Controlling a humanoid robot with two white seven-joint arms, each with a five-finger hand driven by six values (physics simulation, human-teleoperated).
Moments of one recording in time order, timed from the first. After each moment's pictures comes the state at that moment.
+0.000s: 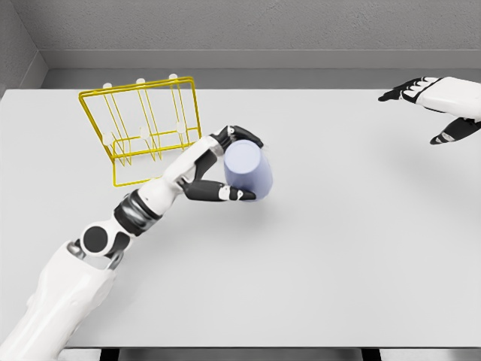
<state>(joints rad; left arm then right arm) -0.29 0.31 -0.50 -1.53 0.38 -0.42 -0.40 -0.80 -0.97 0.70 -1.24 0.23 -0.61 0.46</state>
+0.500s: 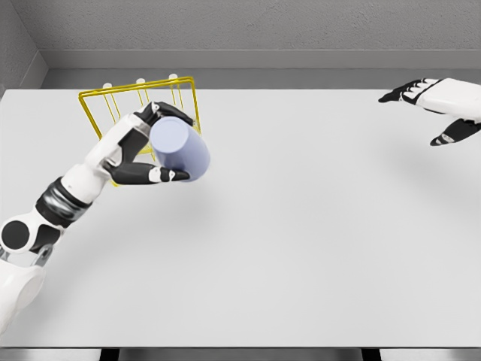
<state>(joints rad) -0.24 0.53 -0.37 -1.64 0.52 -0.40 -0.40 -0.80 -0.97 0.70 -1.24 0.23 -0.61 0.46</state>
